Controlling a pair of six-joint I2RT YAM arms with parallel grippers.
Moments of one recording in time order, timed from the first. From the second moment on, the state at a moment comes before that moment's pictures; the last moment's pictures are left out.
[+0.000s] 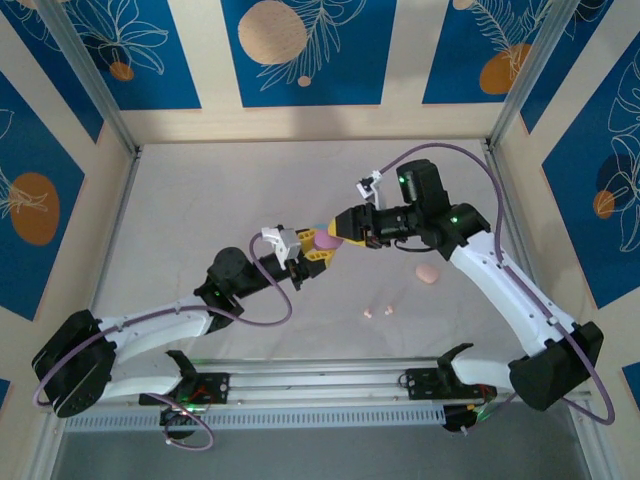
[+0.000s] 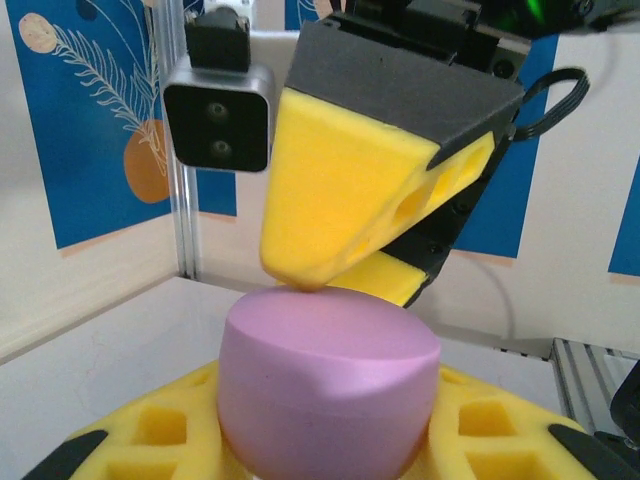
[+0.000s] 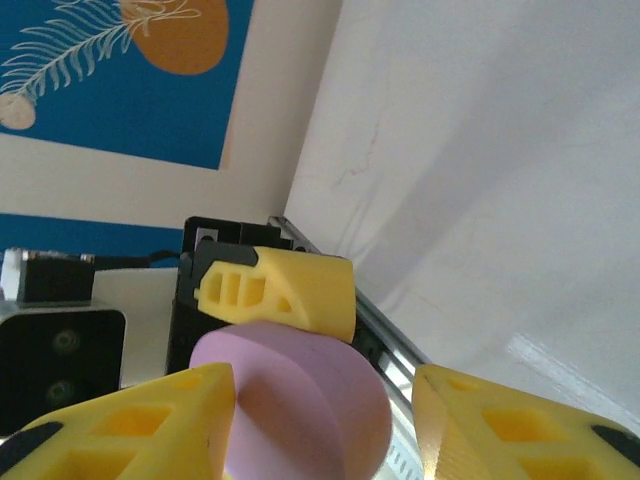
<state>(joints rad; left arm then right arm) -0.86 1.18 0.53 0.83 0.31 -0.08 0.48 1.22 1.22 -0.68 -0.84 0.68</state>
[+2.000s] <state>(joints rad) -0.86 0.92 0.60 0.29 -0.01 -0.11 0.25 1.58 0.90 -0.26 -0.73 0.88</state>
